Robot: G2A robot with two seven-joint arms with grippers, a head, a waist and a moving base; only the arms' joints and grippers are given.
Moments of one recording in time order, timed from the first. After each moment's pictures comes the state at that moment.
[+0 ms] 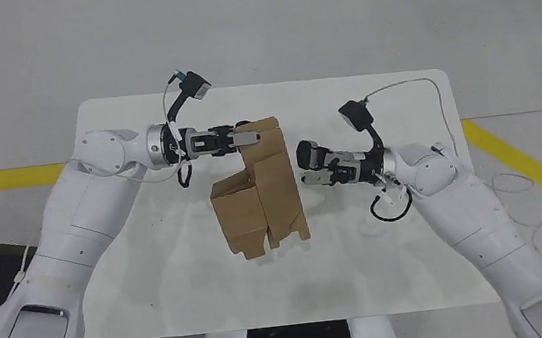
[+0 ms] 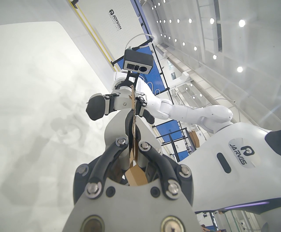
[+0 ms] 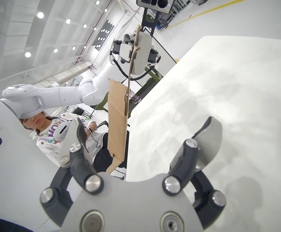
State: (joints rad) left arm 0.61 -1.05 -0.92 -1.17 -0.59 -0.59 -1.23; right arm -0.81 -1.13 0.92 -1.25 0.29 -0.89 0.89
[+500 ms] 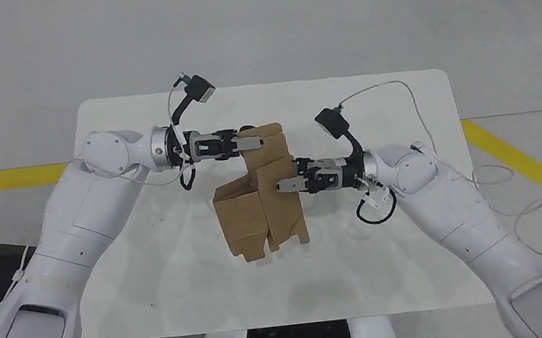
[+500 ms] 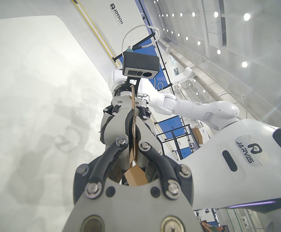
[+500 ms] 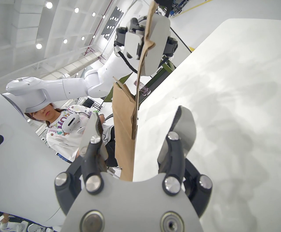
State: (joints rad) left arm 0.59 -1.03 -0.87 -1.17 -0.59 -0.60 -1.22; right arm -0.74 -1.16 0.81 -1.20 0.33 -0.90 0.92
